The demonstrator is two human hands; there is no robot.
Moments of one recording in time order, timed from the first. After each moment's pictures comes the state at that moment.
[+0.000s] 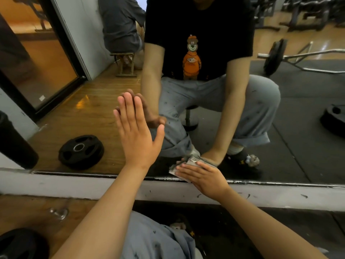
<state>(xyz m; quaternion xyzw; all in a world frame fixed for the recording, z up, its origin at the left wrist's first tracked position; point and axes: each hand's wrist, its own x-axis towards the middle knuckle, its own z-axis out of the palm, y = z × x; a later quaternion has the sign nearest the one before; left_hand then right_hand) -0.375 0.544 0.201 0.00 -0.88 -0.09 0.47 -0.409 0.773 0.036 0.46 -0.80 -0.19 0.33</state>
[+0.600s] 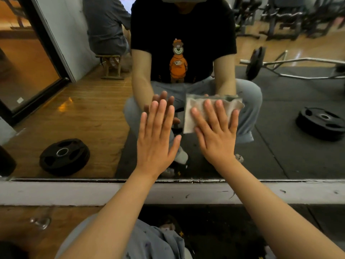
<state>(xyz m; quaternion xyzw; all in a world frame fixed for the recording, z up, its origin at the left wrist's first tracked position) -0.371 0.593 0.199 -0.15 -0.88 -0.06 0.44 -0.420 0.782 0.186 0.22 -0.81 0.03 0.54</state>
